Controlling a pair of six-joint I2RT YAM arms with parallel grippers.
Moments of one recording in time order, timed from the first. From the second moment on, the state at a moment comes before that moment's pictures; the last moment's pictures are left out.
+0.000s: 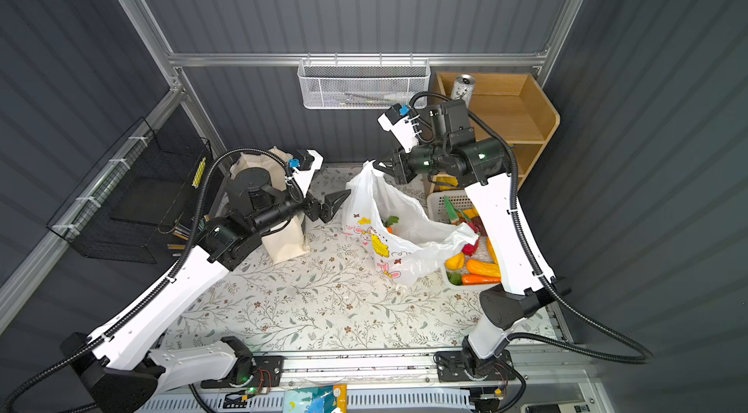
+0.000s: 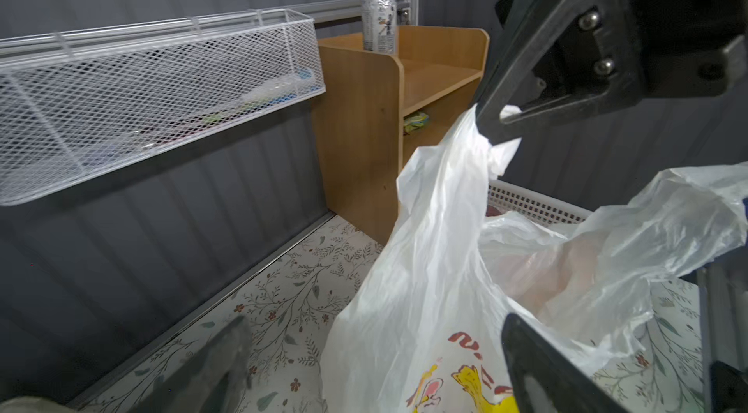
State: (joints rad) left arm -0.65 1.25 1.34 -0.25 0.26 0.13; right arm 0.41 1.67 2.23 -1.19 -0.71 -0.12
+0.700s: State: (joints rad) left arm -0.65 1.51 1.43 -0.07 0.57 0.12; right arm 0.42 1.75 2.27 -1.25 -0.92 -0.24
